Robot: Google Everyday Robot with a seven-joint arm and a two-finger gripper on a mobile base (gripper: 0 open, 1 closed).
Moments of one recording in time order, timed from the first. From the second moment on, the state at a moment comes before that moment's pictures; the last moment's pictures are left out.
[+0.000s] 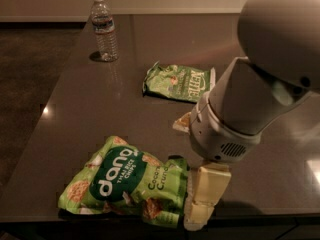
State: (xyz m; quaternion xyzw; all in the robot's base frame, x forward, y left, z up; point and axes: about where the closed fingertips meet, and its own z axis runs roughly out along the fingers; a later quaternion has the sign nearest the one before) arm 0.330 -0.041 0.885 -0.71 0.68 0.15 0.13
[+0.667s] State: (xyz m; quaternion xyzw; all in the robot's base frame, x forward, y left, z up) arm 0.318 -0.006 0.864 -0.69 0.68 0.17 0.15
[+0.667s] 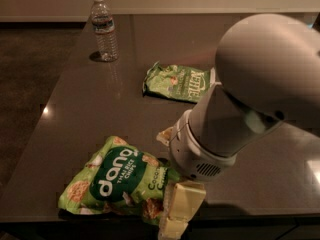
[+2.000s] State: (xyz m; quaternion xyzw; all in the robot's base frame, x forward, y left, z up) arm 0.366 -0.008 0.878 -0.65 0.71 0.18 0.19
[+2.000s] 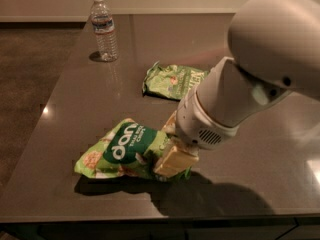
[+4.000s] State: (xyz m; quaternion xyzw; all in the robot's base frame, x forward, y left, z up) arm 0.529 -0.142 0.905 -0.47 0.83 0.07 0.28
